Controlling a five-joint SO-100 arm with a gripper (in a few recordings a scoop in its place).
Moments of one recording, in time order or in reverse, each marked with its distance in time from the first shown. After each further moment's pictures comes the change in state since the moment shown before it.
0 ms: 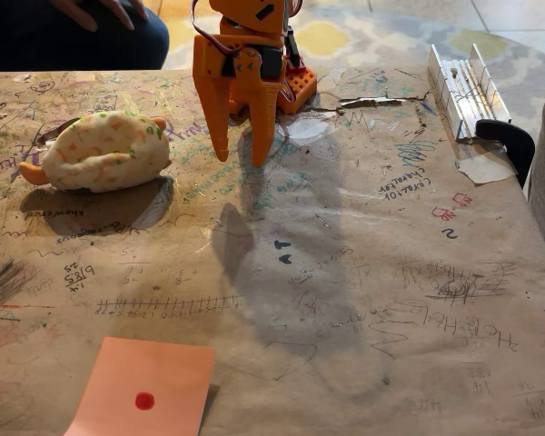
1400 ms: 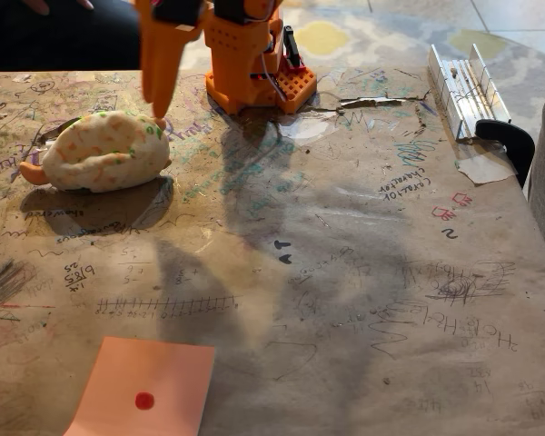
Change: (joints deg) arm 33.2 -42.9 -30.1 -2.8 8.7
